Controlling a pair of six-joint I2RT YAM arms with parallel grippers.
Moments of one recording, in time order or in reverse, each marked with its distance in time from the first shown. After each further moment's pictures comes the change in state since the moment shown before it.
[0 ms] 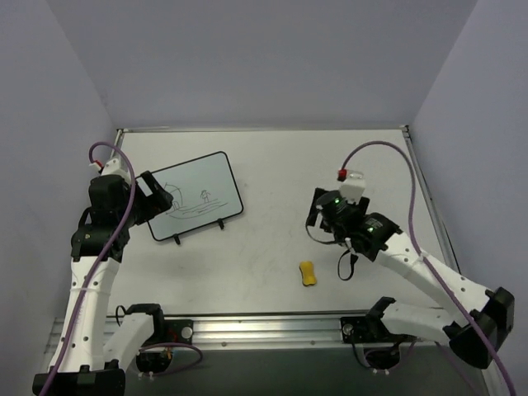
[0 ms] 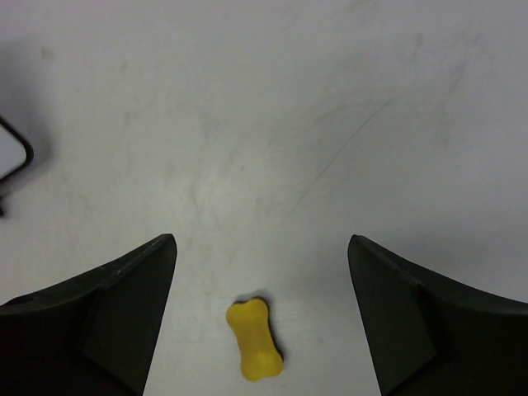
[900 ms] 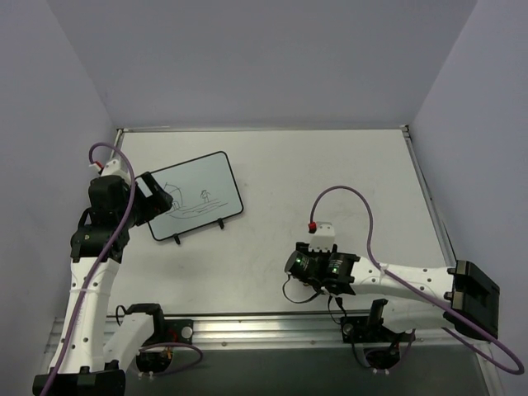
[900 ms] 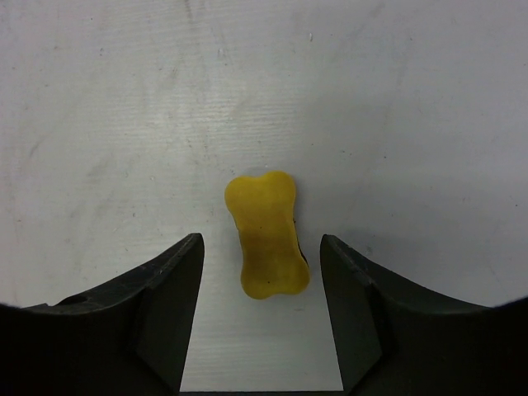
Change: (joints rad) left arm 0.000 -0.008 0.000 -0.014 0.000 0.002; right arm 0.491 0.104 -0.326 0.034 0.083 0.408
